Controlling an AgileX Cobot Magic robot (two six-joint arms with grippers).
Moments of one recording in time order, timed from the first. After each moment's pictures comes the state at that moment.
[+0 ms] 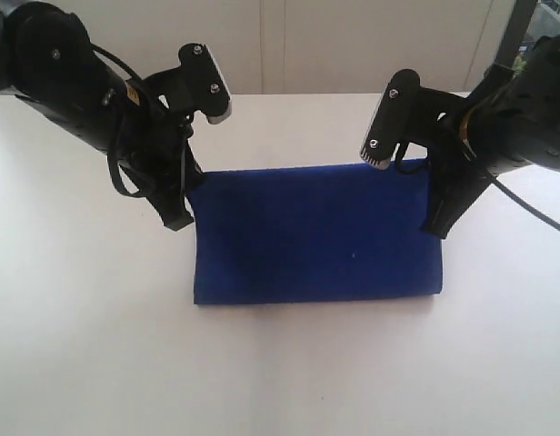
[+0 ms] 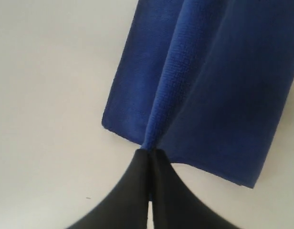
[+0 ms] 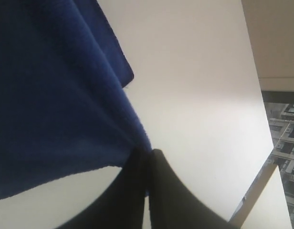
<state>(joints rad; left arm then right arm) -0.57 1.60 -1.18 -0.11 0.61 0.77 0.47 1.50 -0.95 -0.72 0.53 -0.16</state>
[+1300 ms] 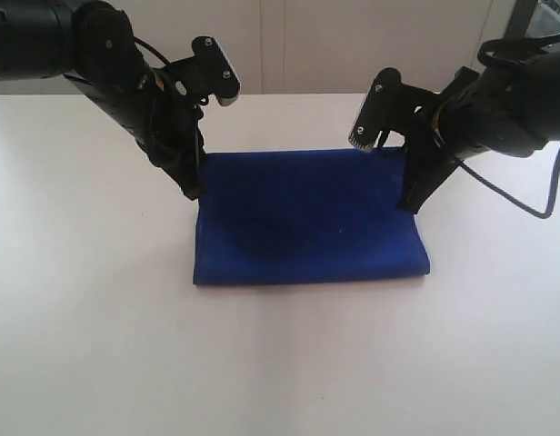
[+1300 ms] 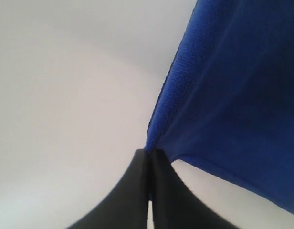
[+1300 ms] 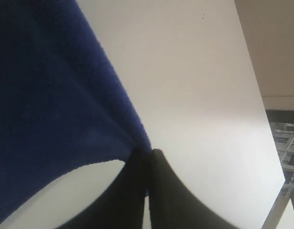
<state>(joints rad) -0.52 1.80 -1.39 -0.02 0.64 0.69 0.36 1.73 -1.08 -0.75 0.33 -0.16</state>
